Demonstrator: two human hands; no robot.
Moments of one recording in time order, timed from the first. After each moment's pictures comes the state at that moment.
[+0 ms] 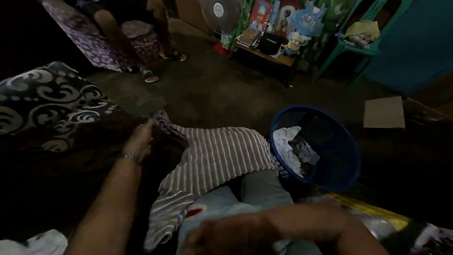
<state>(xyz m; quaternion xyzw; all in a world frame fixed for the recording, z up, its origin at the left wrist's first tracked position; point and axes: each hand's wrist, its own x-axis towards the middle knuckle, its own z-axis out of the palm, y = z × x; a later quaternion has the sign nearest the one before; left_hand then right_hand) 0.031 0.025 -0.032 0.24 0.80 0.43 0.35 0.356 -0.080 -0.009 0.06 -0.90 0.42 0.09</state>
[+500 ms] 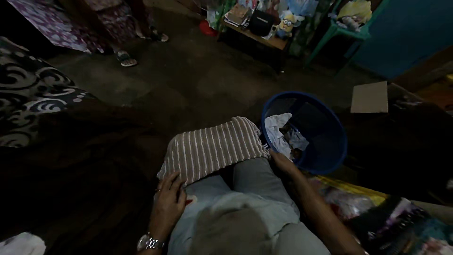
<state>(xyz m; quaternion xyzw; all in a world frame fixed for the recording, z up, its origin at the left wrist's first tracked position) 0.151 -0.141 -0.152 0.64 0.71 0.28 0.08 0.520 0.051 -0.144 -0.68 -0.54 0.50 0.03</state>
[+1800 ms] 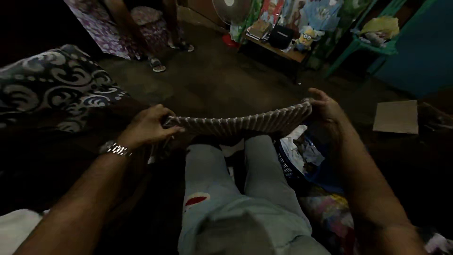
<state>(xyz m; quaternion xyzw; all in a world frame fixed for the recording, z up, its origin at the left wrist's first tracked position) 0.034 -0.004 0.016 0.73 0.65 0.21 0.07 0.516 0.184 0.014 -0.47 -0.50 0.59 0.43</state>
